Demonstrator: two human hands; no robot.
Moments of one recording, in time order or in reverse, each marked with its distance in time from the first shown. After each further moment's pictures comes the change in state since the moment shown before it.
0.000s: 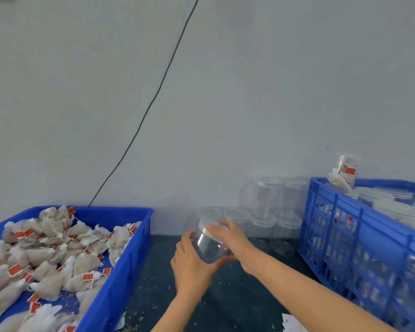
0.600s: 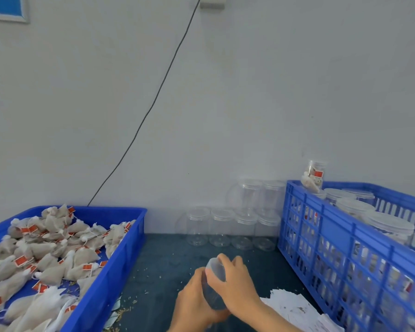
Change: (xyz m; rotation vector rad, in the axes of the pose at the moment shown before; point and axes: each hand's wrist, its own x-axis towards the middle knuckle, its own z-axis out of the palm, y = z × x) left_hand -0.100 0.013 -0.013 -0.013 -0.383 0.050; right_hand -0.095 0.067 -0.011 -0.723 0.147 -0.175
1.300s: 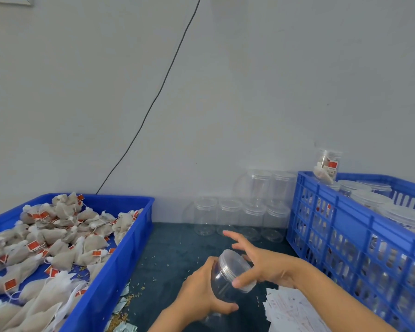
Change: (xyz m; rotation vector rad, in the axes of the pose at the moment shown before) left_hand 0.017 -0.016 -0.013 0.087 -0.229 0.089; right_hand 0.005 -0.001 -0.079 0.312 -0.691 0.013
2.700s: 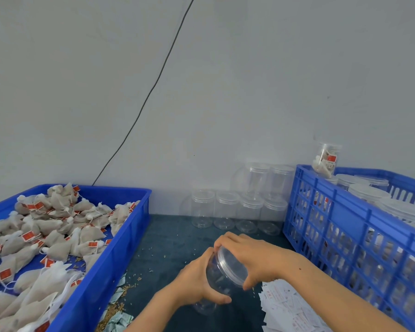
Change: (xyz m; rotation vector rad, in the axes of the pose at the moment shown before) left_hand 0.011 -0.012 -0.004 -0.118 -0.130 0.070; right_hand 0.003 -0.006 0.002 -0.962 0.107 -0.213
